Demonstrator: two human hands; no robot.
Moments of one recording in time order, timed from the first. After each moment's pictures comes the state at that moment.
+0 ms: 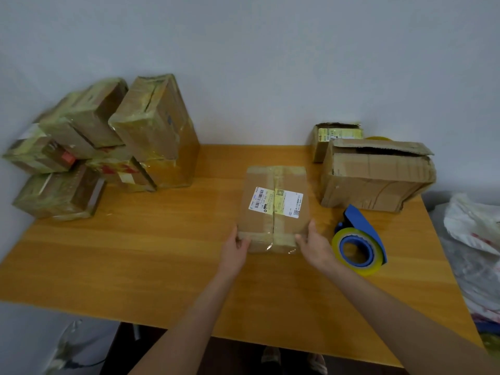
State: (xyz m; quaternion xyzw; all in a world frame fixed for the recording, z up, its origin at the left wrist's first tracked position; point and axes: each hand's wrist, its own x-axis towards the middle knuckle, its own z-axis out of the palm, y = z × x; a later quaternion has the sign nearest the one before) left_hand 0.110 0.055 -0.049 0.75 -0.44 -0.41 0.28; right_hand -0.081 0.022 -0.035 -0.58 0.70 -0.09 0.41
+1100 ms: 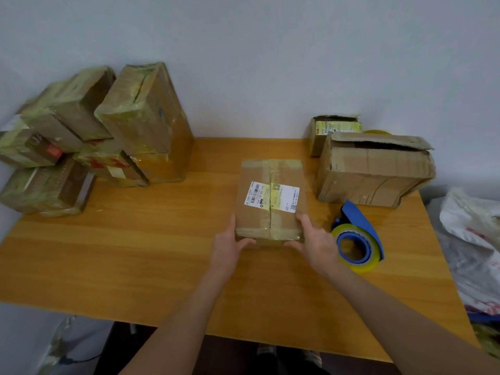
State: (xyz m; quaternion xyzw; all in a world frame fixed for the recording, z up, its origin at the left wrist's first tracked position) left_hand 0.118 0.043 -0.055 0.76 -0.55 -0.30 0.18; right_hand -0.091 0.022 -0.045 -0.72 0.66 -0.04 0.21
